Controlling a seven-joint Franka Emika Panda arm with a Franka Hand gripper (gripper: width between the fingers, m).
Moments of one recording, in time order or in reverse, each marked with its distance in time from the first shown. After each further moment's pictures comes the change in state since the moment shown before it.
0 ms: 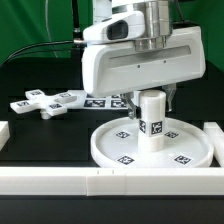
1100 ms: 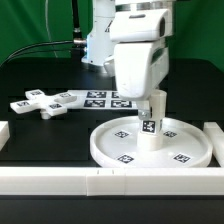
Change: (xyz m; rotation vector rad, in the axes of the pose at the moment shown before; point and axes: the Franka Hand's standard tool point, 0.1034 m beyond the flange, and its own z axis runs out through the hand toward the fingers) arm -0.002 -0.002 -0.001 -0.013 -0.074 -0.915
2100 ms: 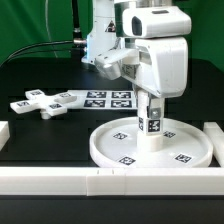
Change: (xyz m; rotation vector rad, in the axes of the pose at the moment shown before) arm -0.002 0.008 -0.003 -0.022 -0.002 -0.692
